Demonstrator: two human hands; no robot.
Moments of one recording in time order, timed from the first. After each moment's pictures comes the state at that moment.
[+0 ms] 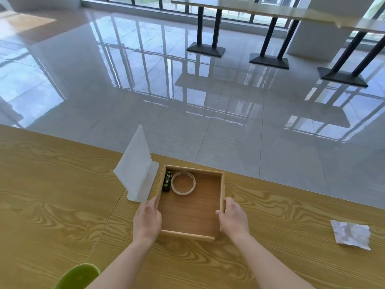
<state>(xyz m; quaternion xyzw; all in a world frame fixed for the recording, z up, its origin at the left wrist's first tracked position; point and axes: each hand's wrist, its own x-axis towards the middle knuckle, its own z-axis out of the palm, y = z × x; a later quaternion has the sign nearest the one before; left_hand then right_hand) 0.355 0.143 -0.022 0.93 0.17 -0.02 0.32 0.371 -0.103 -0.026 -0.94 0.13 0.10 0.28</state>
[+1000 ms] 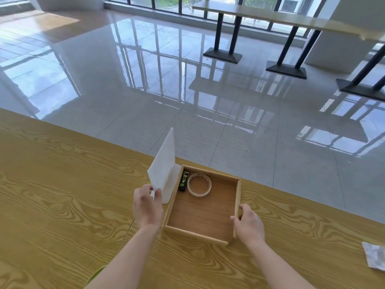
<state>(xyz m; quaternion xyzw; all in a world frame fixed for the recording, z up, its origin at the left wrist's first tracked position) 0.388 0.213 -0.003 0.86 0.31 0.14 0.38 0.381 -0.064 -0.025 -0.94 0.15 0.10 0.28</state>
